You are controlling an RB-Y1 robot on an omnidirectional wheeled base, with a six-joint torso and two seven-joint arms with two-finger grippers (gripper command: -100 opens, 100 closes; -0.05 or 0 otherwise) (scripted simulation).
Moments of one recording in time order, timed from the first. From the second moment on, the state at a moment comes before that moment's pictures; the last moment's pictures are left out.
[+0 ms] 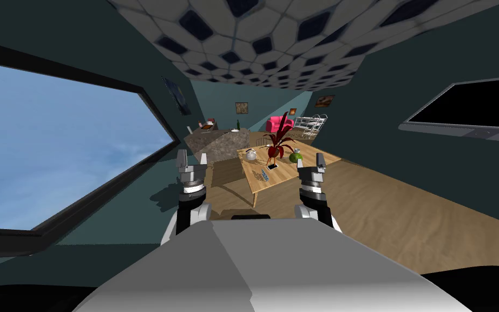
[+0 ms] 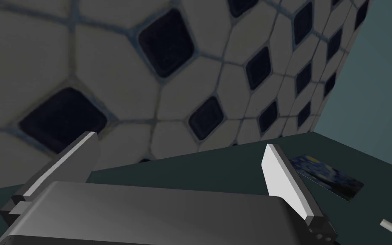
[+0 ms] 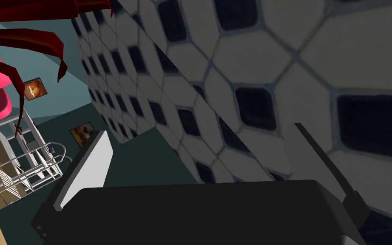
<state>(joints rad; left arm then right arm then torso) 0.46 0.01 0.00 -2.24 -0.10 -0.64 0.15 0.52 0.01 -0.05 -2.20 -0.02 -0.54 -0.12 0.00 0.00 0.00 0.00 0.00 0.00</state>
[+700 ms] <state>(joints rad) 0.46 0.01 0.00 -2.24 -0.10 -0.64 0.15 0.54 -0.15 0.00 -2.11 0.03 -0.57 -0.12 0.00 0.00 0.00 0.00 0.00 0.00</state>
